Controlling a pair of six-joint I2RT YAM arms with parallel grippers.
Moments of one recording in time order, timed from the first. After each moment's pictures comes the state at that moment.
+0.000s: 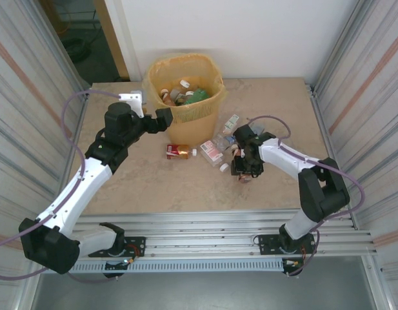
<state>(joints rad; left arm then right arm) -0.39 1.17 1.08 -0.20 0.06 -0.34 0.48 1.58 1.05 -0.87 0.00 0.44</state>
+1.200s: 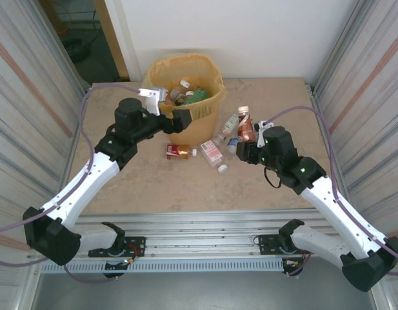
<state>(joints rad) -0.50 1.25 1.16 -0.10 0.33 -0.42 0.58 0.93 0.98 -0.61 0.08 0.41</state>
